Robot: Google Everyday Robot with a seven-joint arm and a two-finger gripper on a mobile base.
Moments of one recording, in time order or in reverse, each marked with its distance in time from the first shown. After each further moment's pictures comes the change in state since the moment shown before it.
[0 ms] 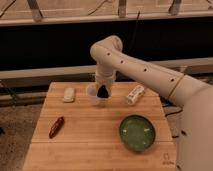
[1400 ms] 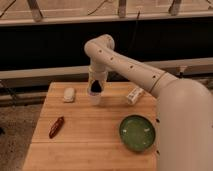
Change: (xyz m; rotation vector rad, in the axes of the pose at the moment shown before) arm 0.040 -0.051 0.028 0.038 0.009 -0.060
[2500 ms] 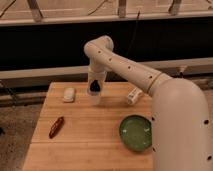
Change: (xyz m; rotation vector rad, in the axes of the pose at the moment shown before) arm 0.010 -0.007 0.011 0.019 0.010 -0.011
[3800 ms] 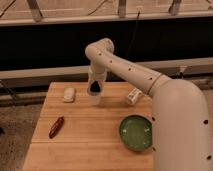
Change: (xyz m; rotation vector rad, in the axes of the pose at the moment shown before) arm 0.003 0.001 0.013 0.015 0.011 -0.002
